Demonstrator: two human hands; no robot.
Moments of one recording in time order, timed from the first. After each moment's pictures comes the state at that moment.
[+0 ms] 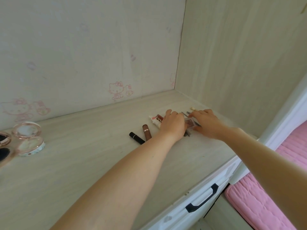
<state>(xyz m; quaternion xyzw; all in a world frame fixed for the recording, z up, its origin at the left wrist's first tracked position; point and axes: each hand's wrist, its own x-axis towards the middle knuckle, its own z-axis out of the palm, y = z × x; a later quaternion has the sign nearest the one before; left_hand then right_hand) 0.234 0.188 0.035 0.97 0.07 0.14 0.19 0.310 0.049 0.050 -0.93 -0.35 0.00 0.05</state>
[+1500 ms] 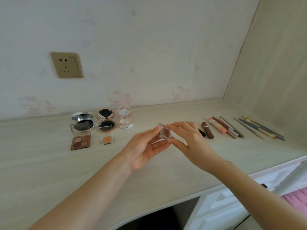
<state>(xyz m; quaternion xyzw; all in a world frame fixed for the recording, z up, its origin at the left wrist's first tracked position) -0.094 0.317 0.078 0.40 0.16 0.12 0.89 0.028 0.179 0.075 -0.75 -0.58 -0.09 0.30</state>
